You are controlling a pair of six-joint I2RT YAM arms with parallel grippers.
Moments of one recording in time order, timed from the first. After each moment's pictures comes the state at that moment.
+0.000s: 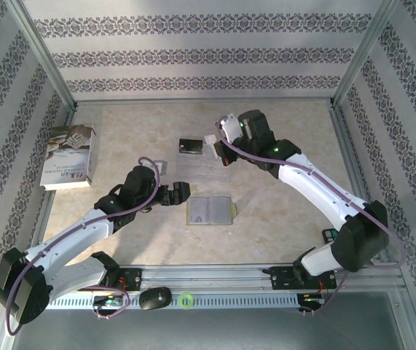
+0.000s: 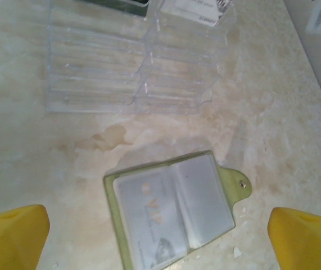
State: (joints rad) left arm -0.57 1.02 0.62 -0.25 0.12 -0.59; right arm 0.55 1.48 1.32 -0.50 -0.24 -0.06
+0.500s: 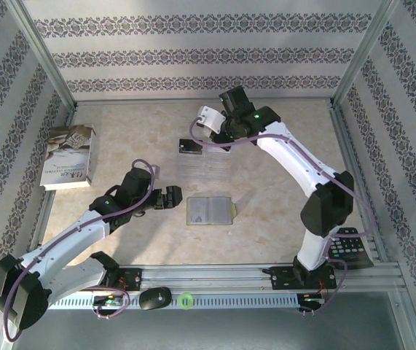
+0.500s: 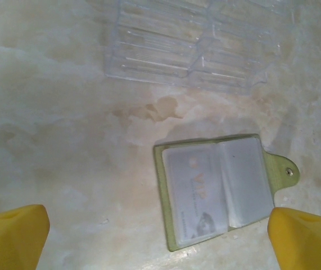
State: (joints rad) left arm -0.54 0.99 0.65 -0.44 0.05 -0.60; right arm 0.54 1.83 1.79 -0.87 -0.12 -0.65
